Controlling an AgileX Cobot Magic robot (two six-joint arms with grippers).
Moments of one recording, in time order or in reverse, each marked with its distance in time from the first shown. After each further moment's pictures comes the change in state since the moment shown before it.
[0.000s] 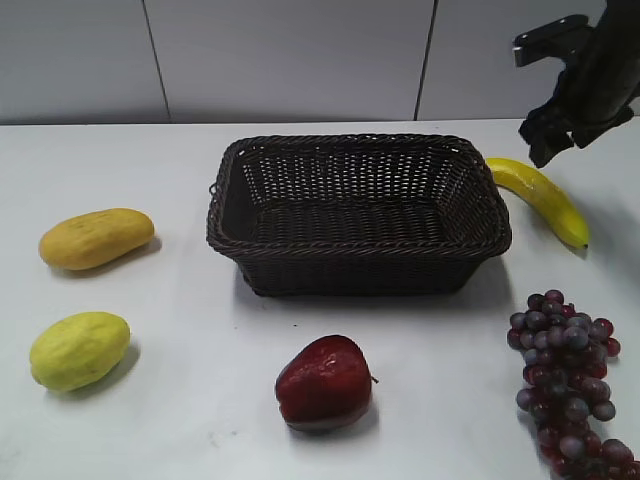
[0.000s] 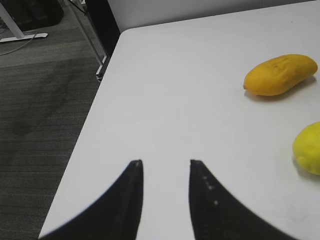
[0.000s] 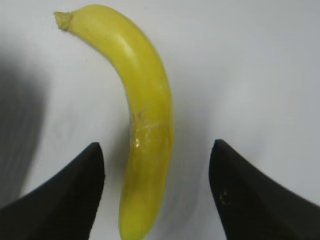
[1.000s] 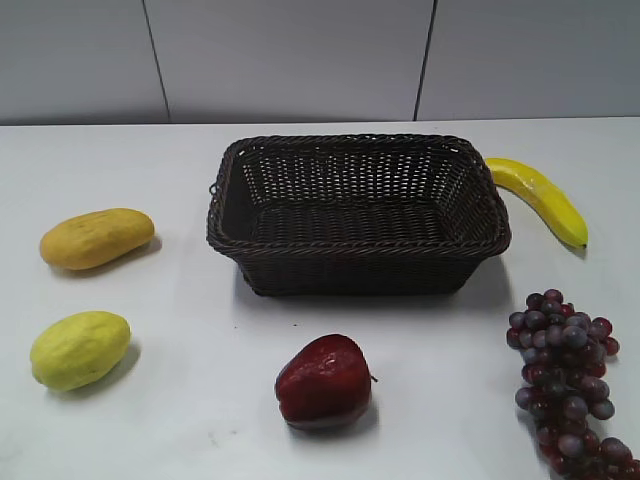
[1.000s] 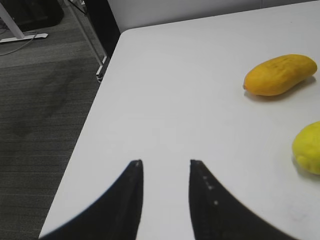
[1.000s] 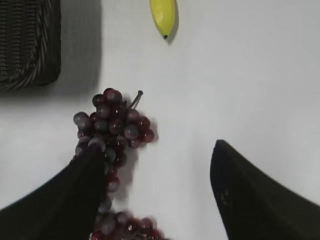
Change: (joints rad) left arm 0.000 0.000 0.000 0.000 0.000 0.000; right arm -0.141 -1.005 0.766 0.234 0.056 0.163
